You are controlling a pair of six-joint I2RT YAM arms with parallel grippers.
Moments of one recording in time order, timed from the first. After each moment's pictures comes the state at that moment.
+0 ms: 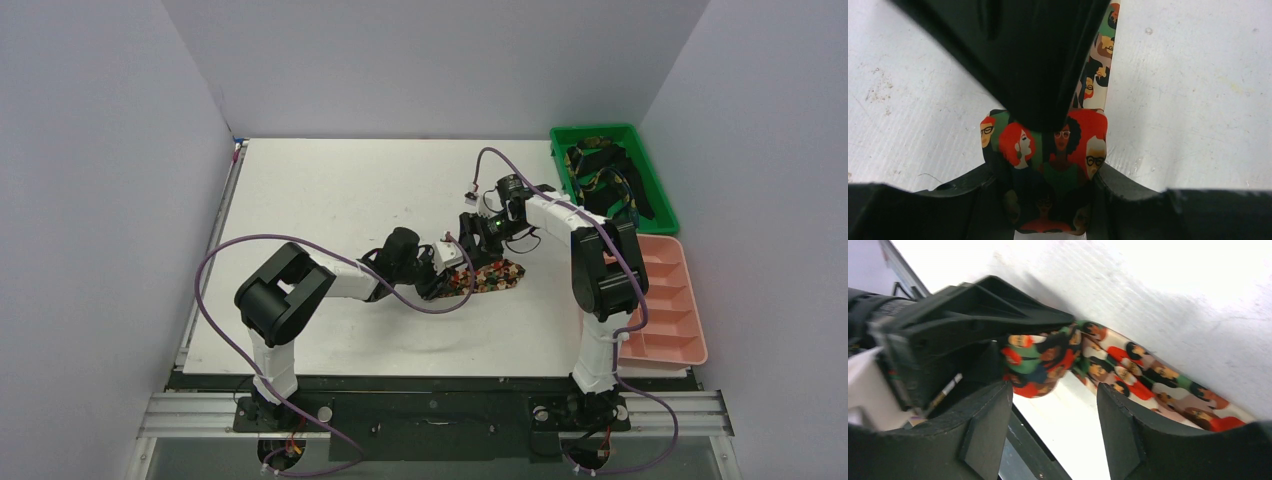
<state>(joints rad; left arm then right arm) -0.72 1.90 0.88 0.41 0.48 0.25 0.31 1.98 1.39 -0.75 -0.81 0.07</state>
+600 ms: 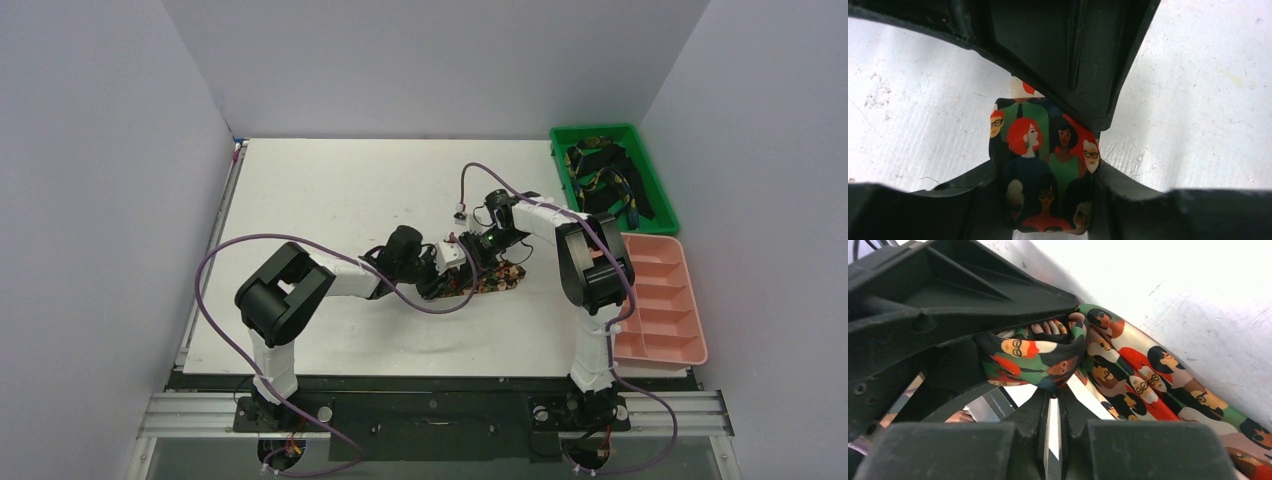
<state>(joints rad) -0.73 1.90 0.92 0.33 0.47 0.30 0.35 2.05 1.39 -0.85 -0.80 -0.06</state>
